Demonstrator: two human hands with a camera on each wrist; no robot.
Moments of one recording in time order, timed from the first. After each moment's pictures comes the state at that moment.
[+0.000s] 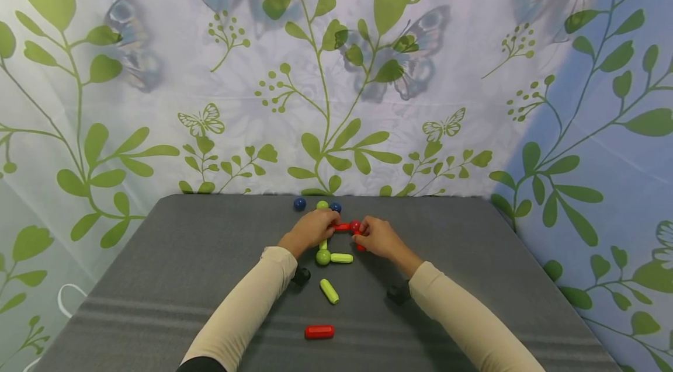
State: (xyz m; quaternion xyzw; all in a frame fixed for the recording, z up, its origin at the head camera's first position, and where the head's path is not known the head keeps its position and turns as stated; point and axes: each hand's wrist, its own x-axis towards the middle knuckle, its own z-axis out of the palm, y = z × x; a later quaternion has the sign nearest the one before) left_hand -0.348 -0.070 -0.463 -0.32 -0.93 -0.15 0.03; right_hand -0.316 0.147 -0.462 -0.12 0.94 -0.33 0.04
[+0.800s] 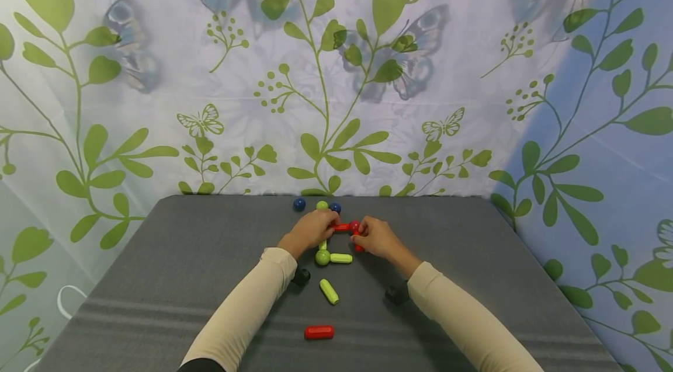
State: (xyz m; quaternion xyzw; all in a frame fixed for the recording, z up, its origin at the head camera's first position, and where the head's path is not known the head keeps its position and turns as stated) left_hand -0.346 -0.069 -0.463 -0.31 -0.94 -0.15 0.03; right_hand -0.314 0.143 -0.461 -0.10 0.93 -0.34 0.04
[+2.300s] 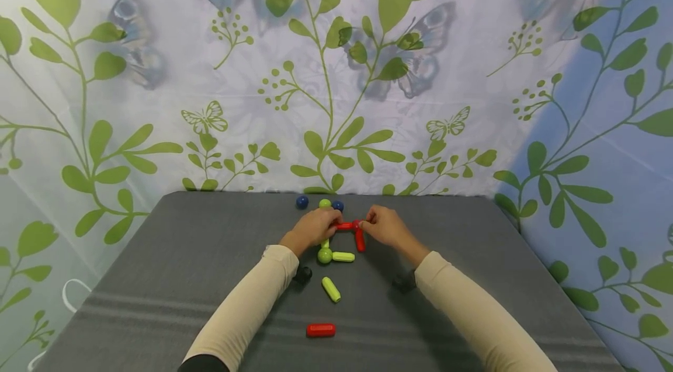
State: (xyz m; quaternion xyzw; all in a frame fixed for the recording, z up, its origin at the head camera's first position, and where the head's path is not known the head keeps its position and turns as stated) left_hand -0.345 -0.071 -0.461 -0.31 -0.94 -0.16 0.02; right_hand -0.327 0.153 -0.440 -0.12 0.95 -0.30 0.01
